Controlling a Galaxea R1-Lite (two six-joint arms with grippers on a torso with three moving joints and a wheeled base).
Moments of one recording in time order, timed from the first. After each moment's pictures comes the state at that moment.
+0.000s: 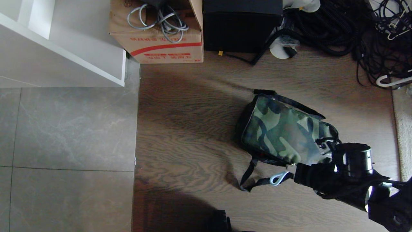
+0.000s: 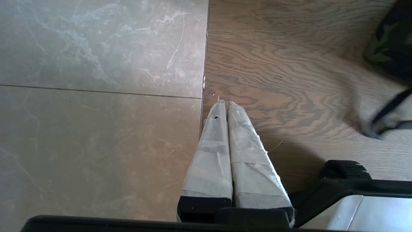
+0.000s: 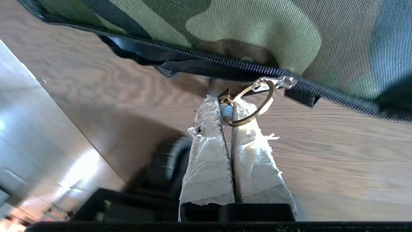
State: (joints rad) left arm 0.00 0.00 0.00 0.00 0.00 0.00; right arm 0.30 1.88 -0.33 -1.06 0.05 0.45
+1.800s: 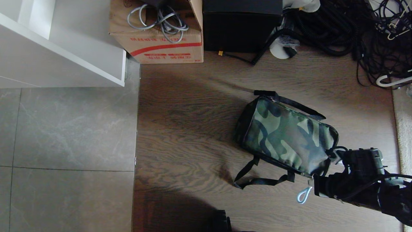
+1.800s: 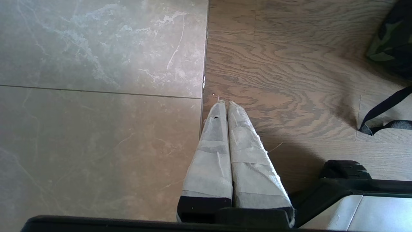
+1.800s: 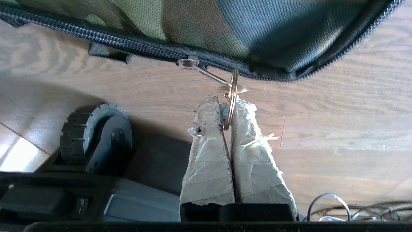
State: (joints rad) left arm 0.00 0.00 0.00 0.00 0.00 0.00; right arm 0.09 1.88 -0.34 -0.78 0.05 0.20
